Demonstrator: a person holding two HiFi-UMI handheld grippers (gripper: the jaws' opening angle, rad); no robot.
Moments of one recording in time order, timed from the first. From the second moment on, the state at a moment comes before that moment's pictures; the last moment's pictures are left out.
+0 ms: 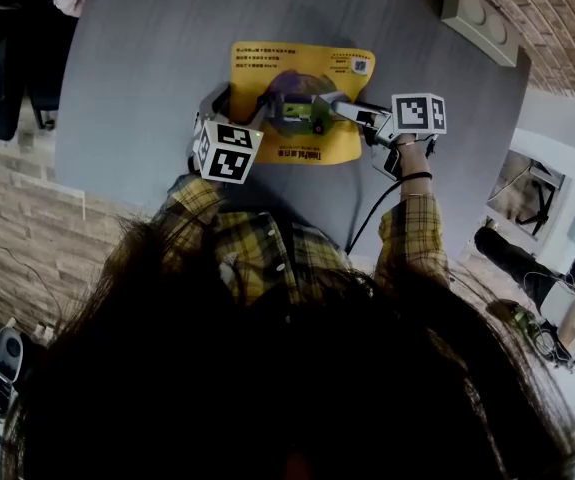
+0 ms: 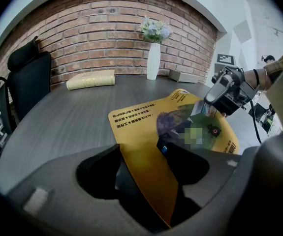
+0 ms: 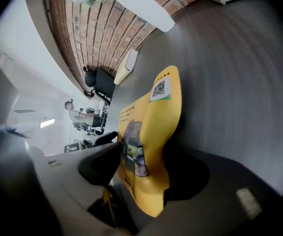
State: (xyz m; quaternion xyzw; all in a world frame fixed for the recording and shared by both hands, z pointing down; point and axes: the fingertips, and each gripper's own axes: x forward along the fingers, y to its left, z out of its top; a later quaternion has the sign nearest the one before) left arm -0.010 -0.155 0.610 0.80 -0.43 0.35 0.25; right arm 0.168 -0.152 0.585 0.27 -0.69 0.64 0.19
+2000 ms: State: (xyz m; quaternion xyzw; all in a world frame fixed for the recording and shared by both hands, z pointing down) left arm -0.011 -0.165 0.578 0.81 -0.44 0.31 0.23; right arm 0.098 -0.161 0.546 0.24 -0.75 0.61 0.08
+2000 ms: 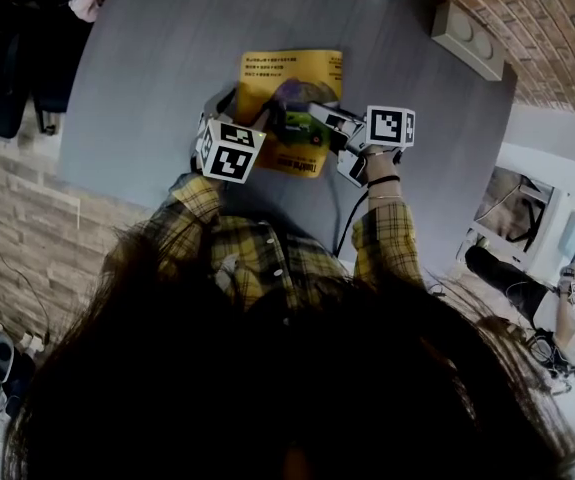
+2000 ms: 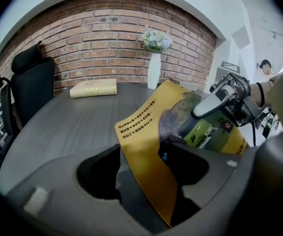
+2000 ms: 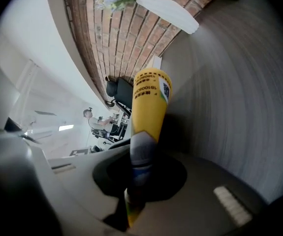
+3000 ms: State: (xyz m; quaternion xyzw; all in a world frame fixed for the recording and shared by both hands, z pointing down) left arm 0.008 -0.150 0.433 0.86 -0.45 0.20 0.15; right arm 0.152 -0.136 0.379 0.42 -0.86 0.30 0.04
